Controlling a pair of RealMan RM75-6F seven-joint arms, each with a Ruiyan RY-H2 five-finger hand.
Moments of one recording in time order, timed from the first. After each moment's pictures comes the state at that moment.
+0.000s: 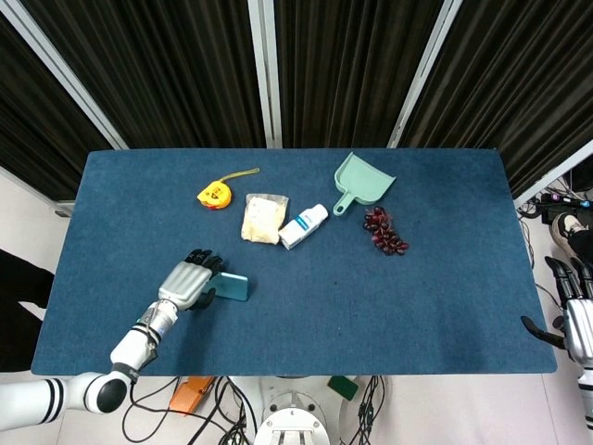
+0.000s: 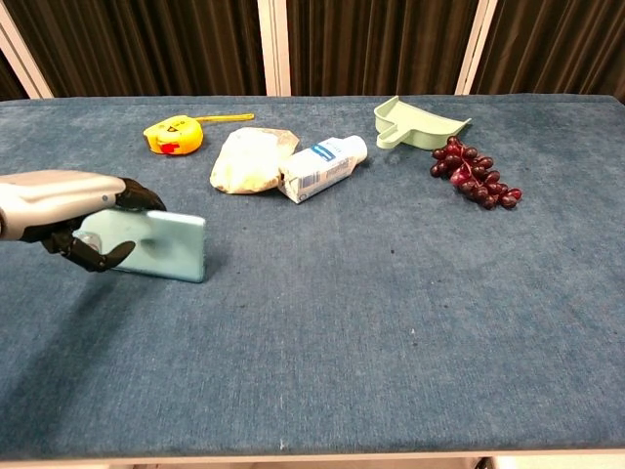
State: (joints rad) left arm -0.62 -1.43 -0.07 -1.67 1.02 0.90 0.49; right arm 0.03 -1.10 0.07 -1.53 -1.51 1.55 0.10
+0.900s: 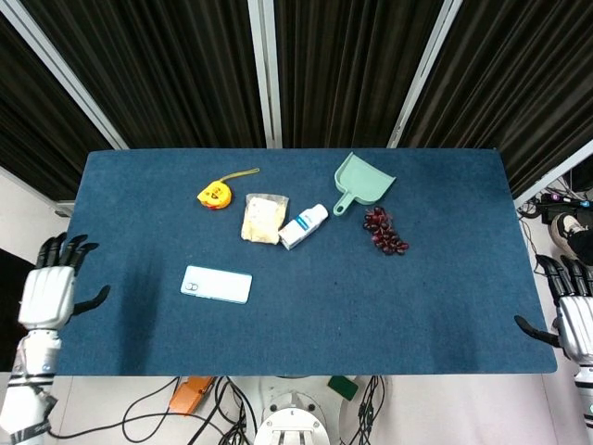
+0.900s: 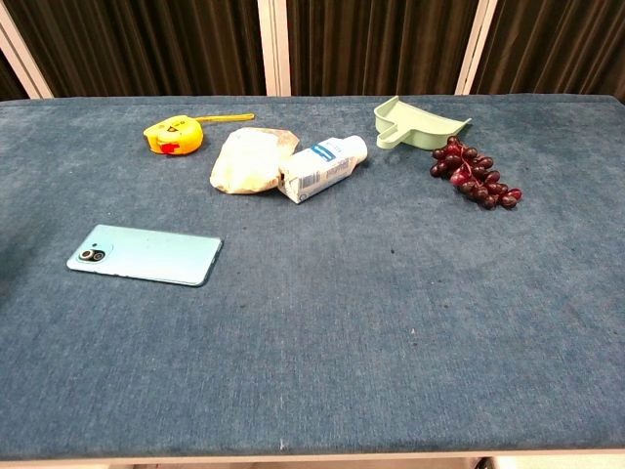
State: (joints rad) left arm -0.21 -1.17 0.00 -1.71 1.30 1.53 0.18; right arm 0.04 -1.06 0.06 -1.58 -1.53 1.52 0.11
